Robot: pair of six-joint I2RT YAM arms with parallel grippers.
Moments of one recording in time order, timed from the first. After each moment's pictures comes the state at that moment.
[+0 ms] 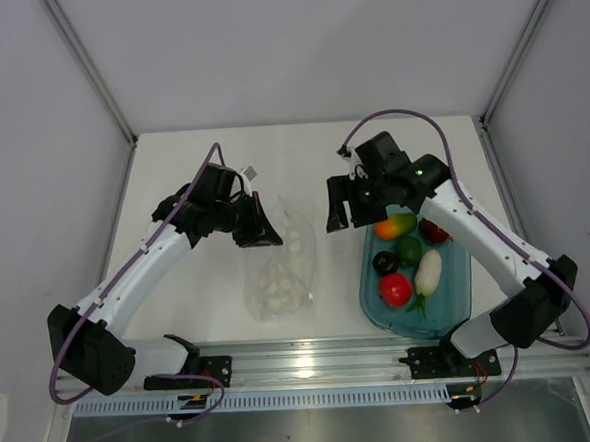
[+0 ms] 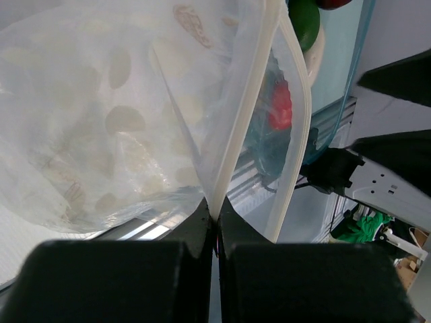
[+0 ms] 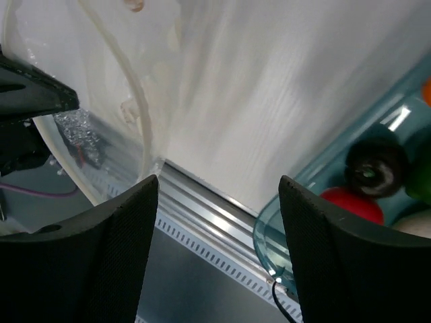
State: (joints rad) left arm -0.49 1.28 1.18 -0.79 0.46 -0.69; right arm 0.63 1.49 1.53 -1.00 -0.25 0.38
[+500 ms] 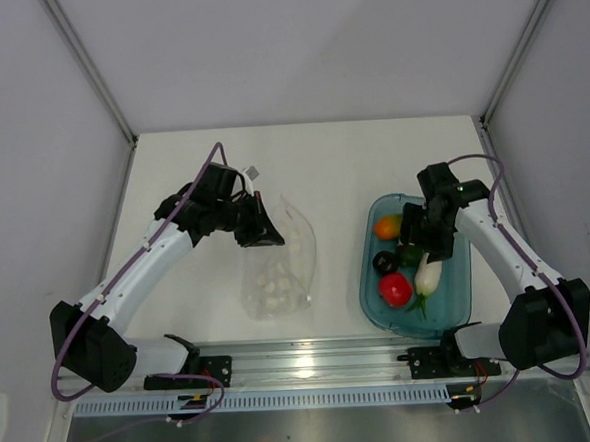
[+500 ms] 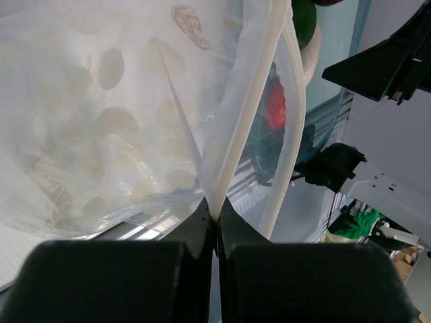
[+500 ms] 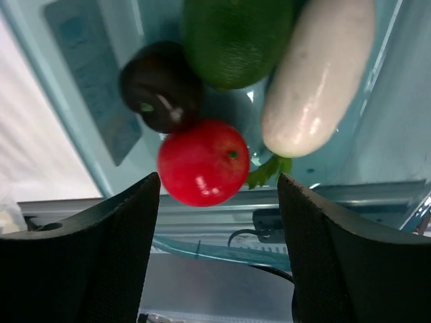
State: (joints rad) left arm -0.49 1.30 1.18 -0.78 0.48 -0.69; right arm 0.23 1.31 1.12 -1.10 -0.06 0.48
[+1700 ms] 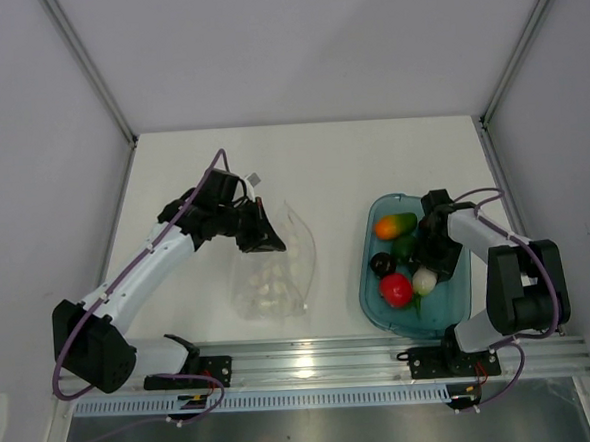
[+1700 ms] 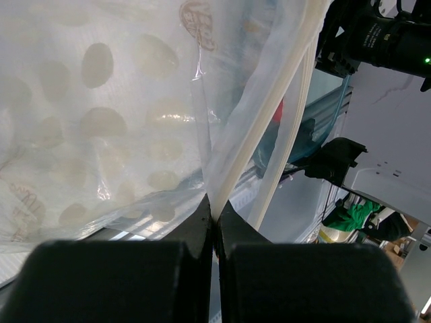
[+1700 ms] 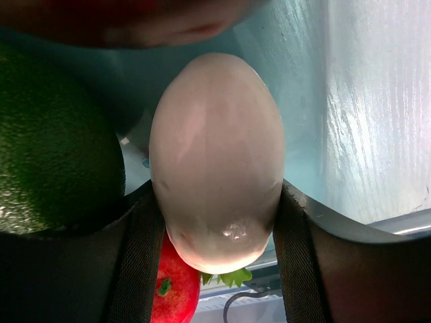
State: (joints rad) left arm -0.49 1.30 1.12 -0.75 0.51 -0.71; right arm 0.09 1.49 0.83 -0.81 0.09 0.60
